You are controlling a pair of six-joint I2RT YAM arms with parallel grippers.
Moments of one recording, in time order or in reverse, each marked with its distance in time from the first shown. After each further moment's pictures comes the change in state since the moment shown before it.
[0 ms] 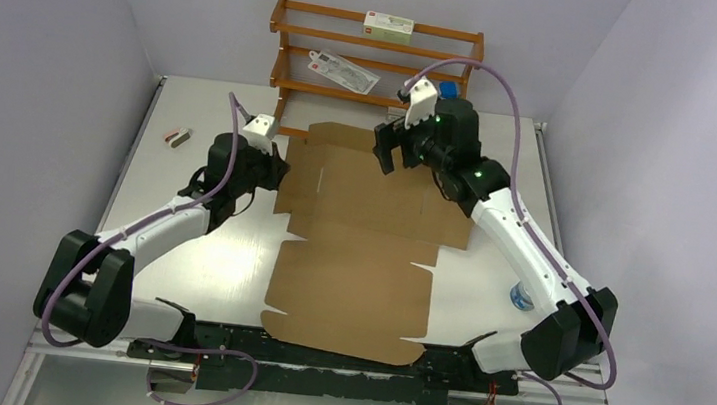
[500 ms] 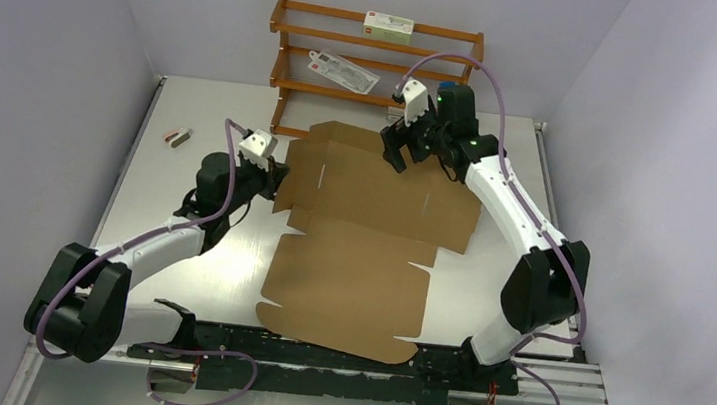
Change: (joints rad) left arm 0.000 -0.079 -0.172 0.293 0.068 0.154; right arm -0.151 0.226 0.168 -0.105 -0.235 -0.250
